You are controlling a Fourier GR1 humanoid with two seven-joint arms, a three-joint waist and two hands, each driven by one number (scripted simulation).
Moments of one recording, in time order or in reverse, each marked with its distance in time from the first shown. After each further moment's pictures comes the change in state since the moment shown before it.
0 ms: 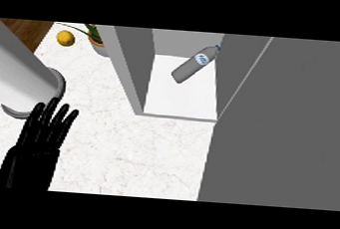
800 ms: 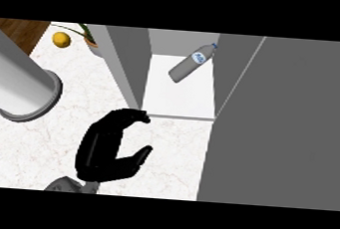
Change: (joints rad) left arm -0.298 -0.214 -0.193 0.253 -0.179 0.127 0.001; right arm 0.075 0.115 -0.227 0.015 -0.044 -0.029 -0.060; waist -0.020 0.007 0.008
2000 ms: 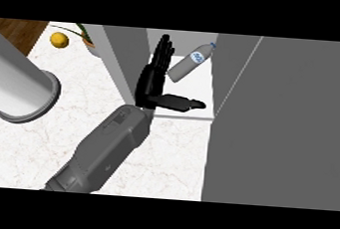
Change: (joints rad) left arm -0.650 -0.268 0.157 0.854 0.020 0.028 -0.145; right arm -0.044 0.206 -0.137 0.053 -0.145 -0.188 0.062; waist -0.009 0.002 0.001
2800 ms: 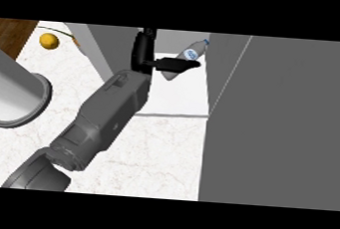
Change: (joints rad) left arm -0.359 0.009 0.221 0.476 -0.109 0.099 -0.057; right arm 0.000 -0.016 -0.036 0.009 -0.015 0.041 -0.032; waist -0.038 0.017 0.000
